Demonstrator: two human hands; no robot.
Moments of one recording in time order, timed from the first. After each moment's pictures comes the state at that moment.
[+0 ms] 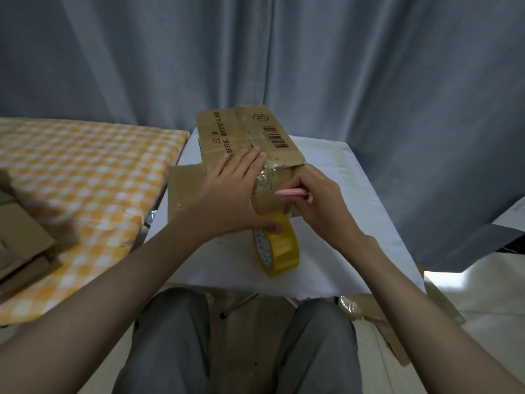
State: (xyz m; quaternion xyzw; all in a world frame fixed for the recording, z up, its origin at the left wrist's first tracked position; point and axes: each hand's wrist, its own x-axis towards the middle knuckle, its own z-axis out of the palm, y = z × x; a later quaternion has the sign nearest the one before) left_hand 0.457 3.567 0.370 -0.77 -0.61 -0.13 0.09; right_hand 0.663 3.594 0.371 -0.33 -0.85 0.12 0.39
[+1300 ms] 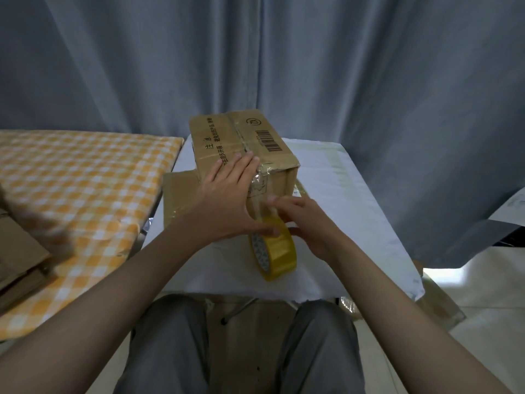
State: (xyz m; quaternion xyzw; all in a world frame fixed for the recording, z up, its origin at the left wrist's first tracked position) left_hand 0.455 3.570 0.367 -0.78 -0.61 -0.14 0.08; right_hand 0.647 3.587 0.354 -0.51 -0.58 0.55 0.31
